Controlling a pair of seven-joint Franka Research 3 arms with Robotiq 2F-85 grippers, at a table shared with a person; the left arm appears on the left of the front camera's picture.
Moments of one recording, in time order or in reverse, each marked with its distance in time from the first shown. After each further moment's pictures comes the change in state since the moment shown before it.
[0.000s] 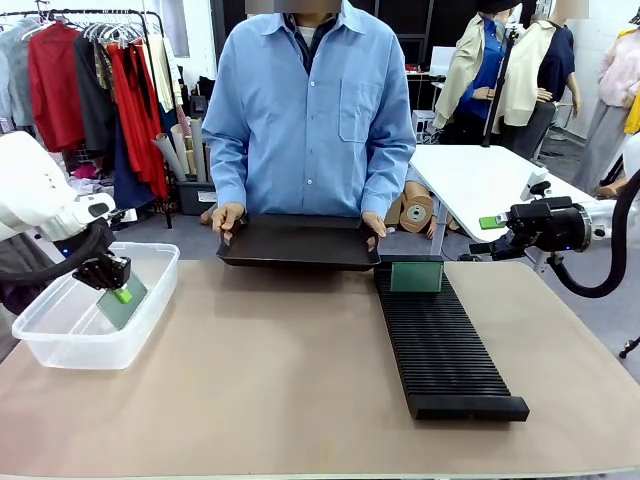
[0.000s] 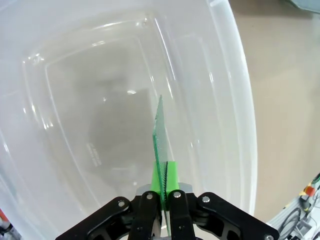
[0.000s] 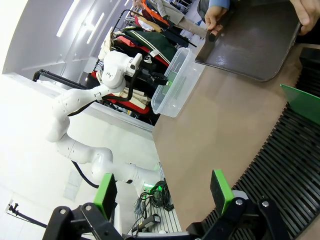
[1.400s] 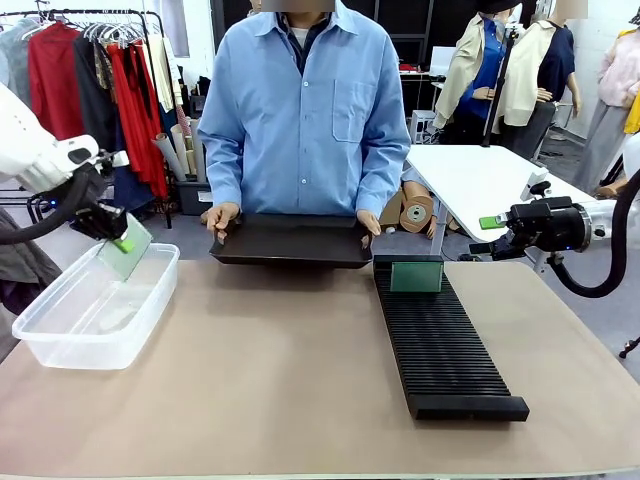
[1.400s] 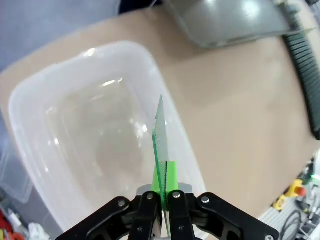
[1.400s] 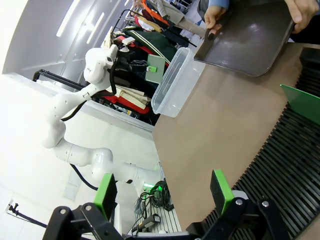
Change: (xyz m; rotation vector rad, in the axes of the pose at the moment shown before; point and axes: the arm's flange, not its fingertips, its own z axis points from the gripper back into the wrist) left arm 0.013 -0.035 0.090 -0.026 -0.159 -0.112; right arm 0.000 0.000 0.000 0.000 0.000 0.000
